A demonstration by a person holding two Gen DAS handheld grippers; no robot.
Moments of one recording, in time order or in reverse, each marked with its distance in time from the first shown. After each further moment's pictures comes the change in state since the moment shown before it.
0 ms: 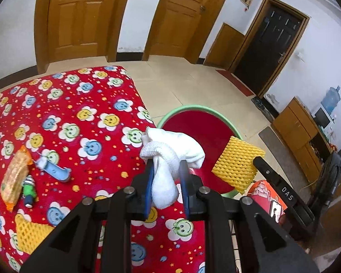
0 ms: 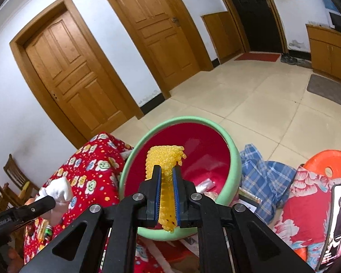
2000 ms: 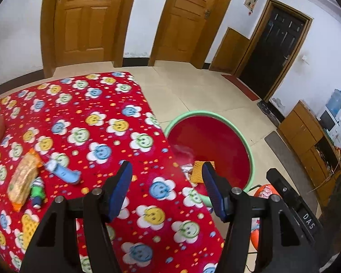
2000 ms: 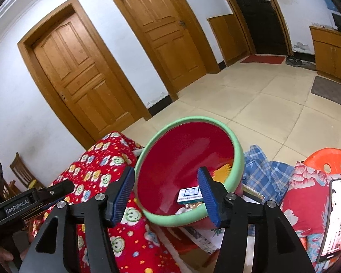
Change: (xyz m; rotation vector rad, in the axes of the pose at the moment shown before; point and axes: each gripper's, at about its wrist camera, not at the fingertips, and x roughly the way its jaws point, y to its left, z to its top) left arm -0.016 0.005 -0.001 -0.007 -0.048 0.049; right arm -0.034 0.012 -0.007 -0.019 -0.017 0.051
